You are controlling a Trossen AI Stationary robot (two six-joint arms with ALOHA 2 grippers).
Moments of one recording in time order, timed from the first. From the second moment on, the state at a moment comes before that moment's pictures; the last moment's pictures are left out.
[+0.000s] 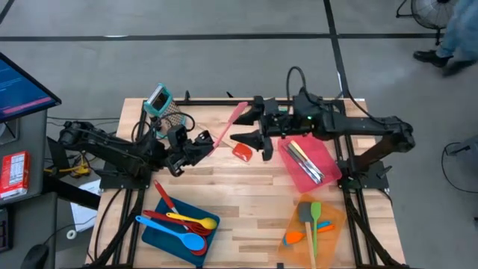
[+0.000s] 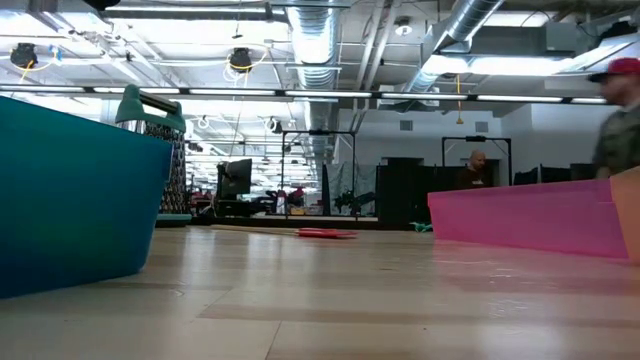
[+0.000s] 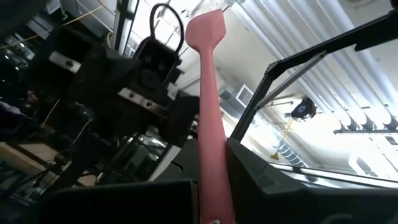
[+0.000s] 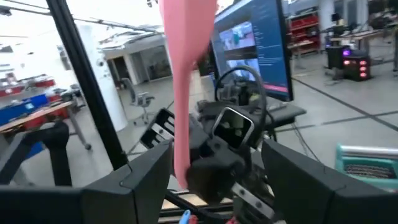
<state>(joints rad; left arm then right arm) -0.18 1.26 0.69 1.25 -0.10 -0.64 0.02 1.49 1.55 0.02 -0.10 0.24</state>
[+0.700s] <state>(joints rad) -0.17 1.26 0.69 1.25 -0.10 -0.63 0.00 1.61 1.74 0.00 -0.24 0.17</state>
